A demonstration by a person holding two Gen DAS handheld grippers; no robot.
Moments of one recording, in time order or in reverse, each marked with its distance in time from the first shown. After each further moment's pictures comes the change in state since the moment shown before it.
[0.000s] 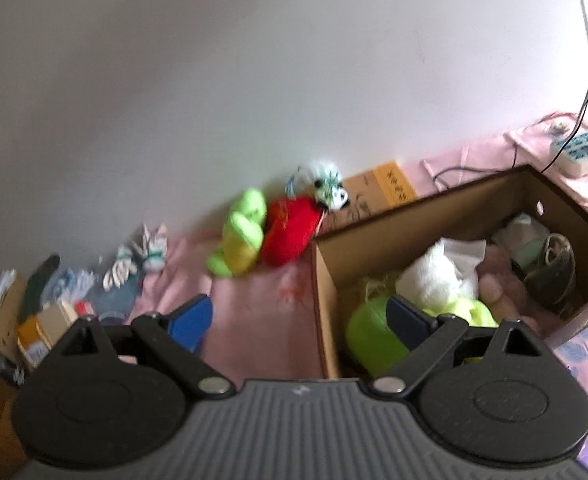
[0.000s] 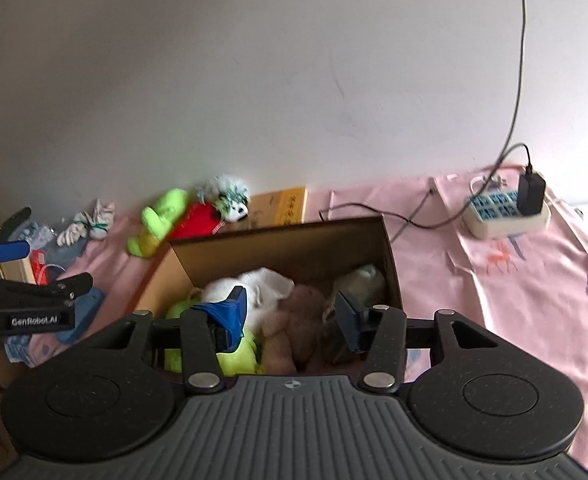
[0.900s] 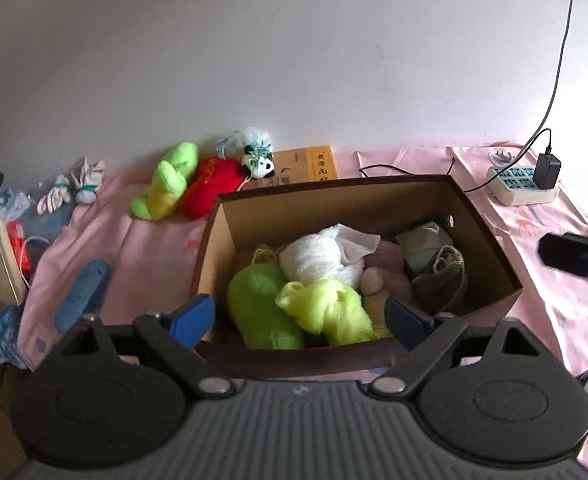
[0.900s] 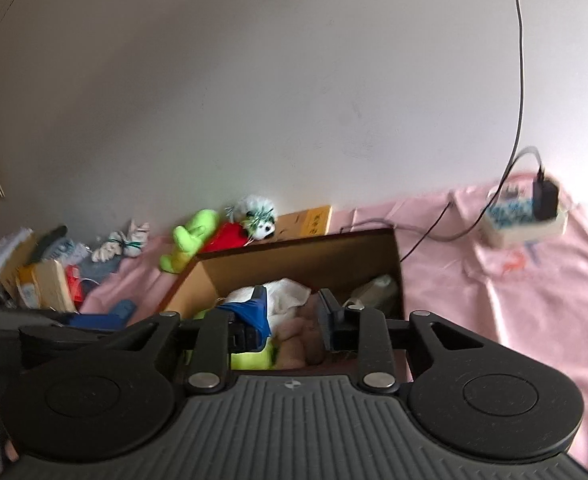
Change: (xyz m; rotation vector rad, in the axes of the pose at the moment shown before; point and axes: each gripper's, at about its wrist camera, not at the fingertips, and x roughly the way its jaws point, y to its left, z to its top) left arm -0.023 -0.060 -0.006 -0.239 0.104 -0.182; right arm -0.020 -0.028 -0.017 0.045 -0.058 0.131
